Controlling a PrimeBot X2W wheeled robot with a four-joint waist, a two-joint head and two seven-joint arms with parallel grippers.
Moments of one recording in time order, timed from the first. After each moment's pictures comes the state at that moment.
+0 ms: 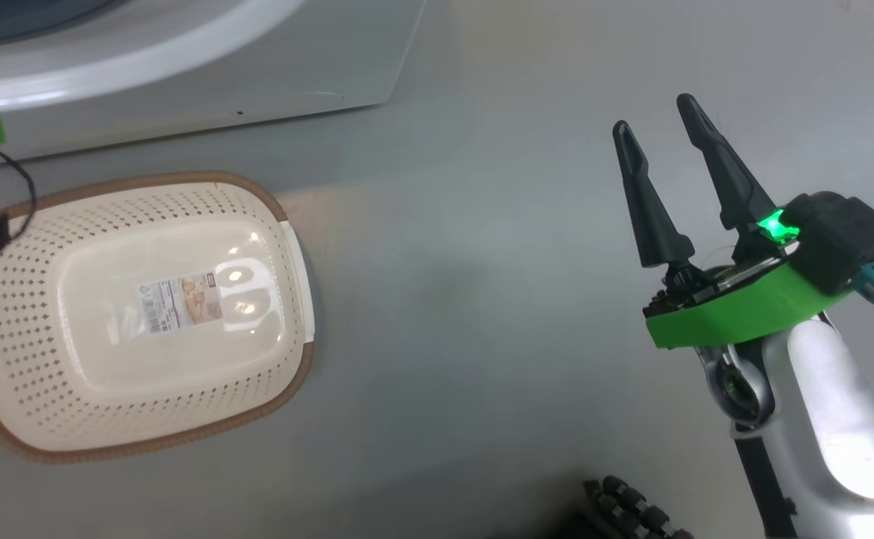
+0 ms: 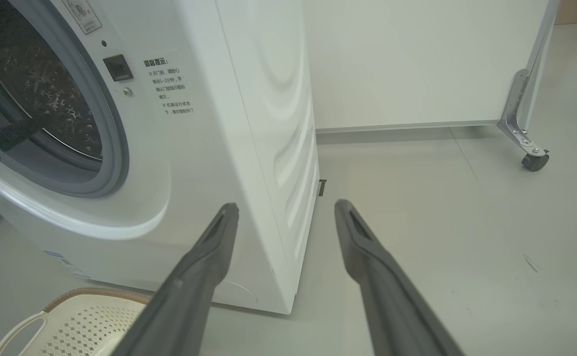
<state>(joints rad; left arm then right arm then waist) -0.90 0.53 -0.30 0.34 -0.56 0.25 -0.12 -0.37 -0.05 0.17 0.03 0.25 0.13 -0.25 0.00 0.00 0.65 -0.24</state>
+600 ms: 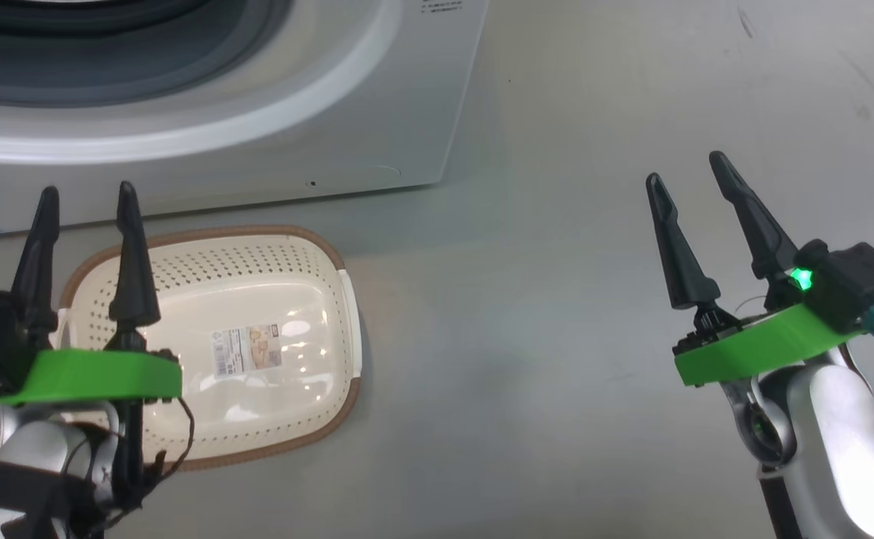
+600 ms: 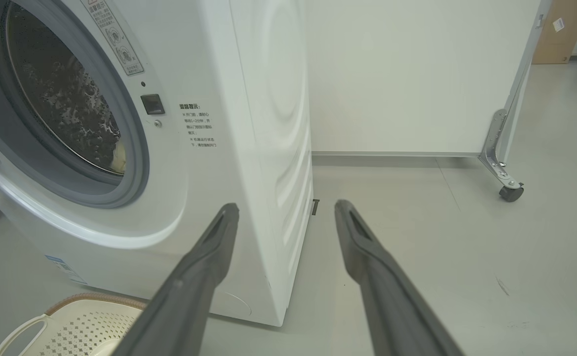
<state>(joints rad) -0.35 0.47 -0.33 -0.06 -0.55 0.25 -0.22 -0.26 -0.06 0.09 0.03 0.18 0.13 -0.22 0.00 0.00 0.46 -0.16</state>
